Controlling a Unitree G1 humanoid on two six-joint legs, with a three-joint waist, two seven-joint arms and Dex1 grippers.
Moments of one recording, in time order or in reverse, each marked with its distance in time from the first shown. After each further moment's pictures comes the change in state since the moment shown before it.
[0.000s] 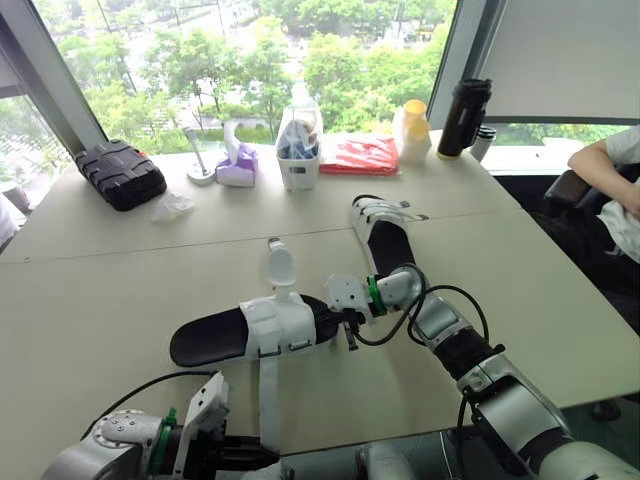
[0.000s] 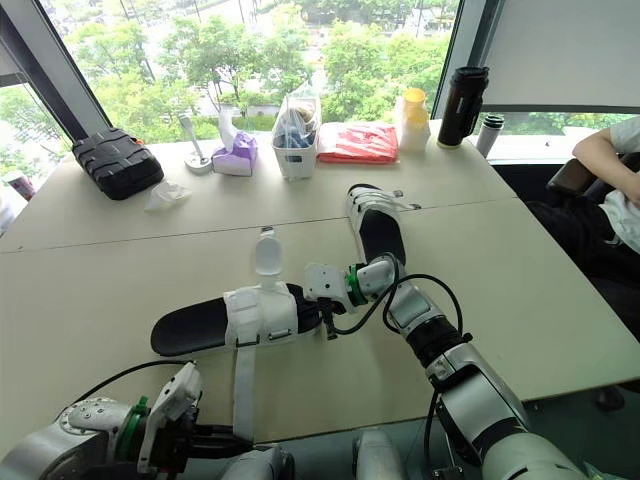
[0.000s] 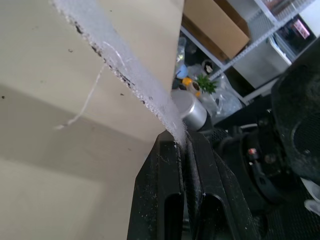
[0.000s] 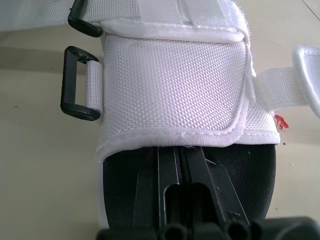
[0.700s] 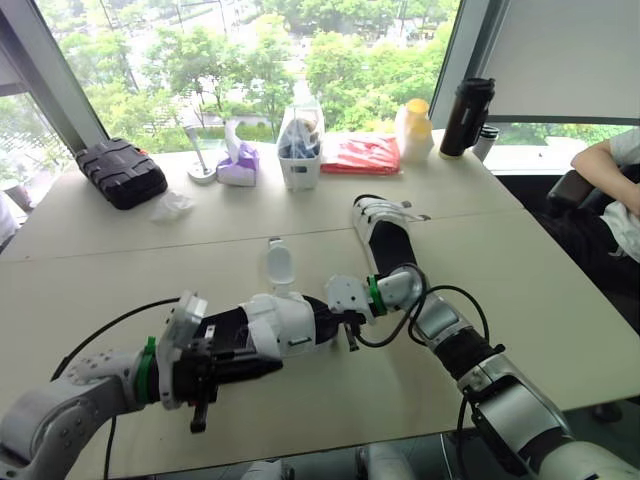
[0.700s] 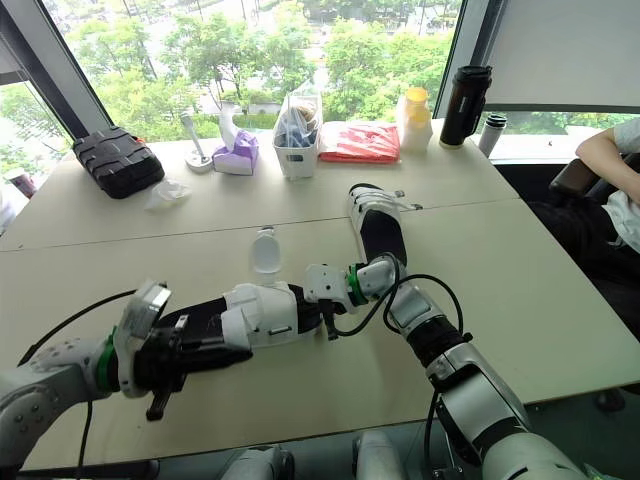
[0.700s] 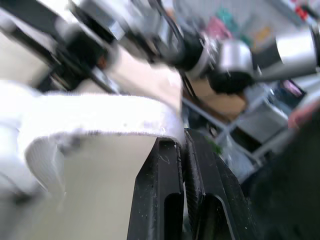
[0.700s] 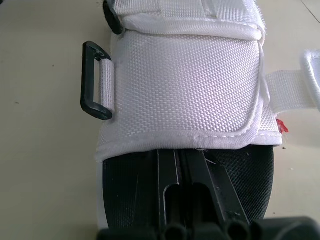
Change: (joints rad) left arm -0.282 -0.032 0.268 -0.050 -0.437 0.233 0.192; right arm 0.000 0.002 0.003 0.008 -0.003 -0.034 0.001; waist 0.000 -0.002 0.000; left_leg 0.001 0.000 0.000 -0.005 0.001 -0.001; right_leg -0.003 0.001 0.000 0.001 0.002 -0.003
